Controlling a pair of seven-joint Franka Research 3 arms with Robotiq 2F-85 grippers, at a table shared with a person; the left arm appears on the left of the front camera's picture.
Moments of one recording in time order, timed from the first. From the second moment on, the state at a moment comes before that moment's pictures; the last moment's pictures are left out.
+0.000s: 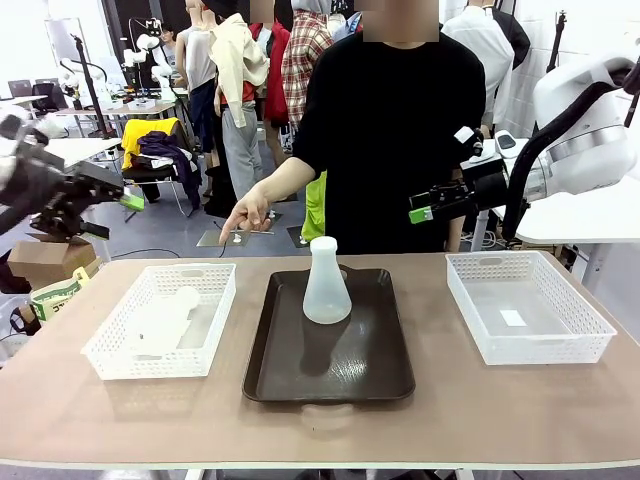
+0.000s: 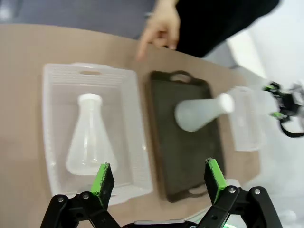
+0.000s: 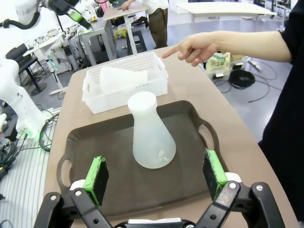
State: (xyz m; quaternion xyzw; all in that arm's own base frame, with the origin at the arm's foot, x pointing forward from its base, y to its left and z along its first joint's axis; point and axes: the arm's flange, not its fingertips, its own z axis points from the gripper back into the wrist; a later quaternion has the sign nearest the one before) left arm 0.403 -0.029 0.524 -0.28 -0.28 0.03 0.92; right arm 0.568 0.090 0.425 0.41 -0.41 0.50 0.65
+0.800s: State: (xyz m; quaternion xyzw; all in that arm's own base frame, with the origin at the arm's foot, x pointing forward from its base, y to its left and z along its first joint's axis) left arm 0.535 -0.062 0.464 -0.03 -0.13 0.04 0.99; right arm 0.568 0.090 0.426 0.41 -0.41 0.50 0.65
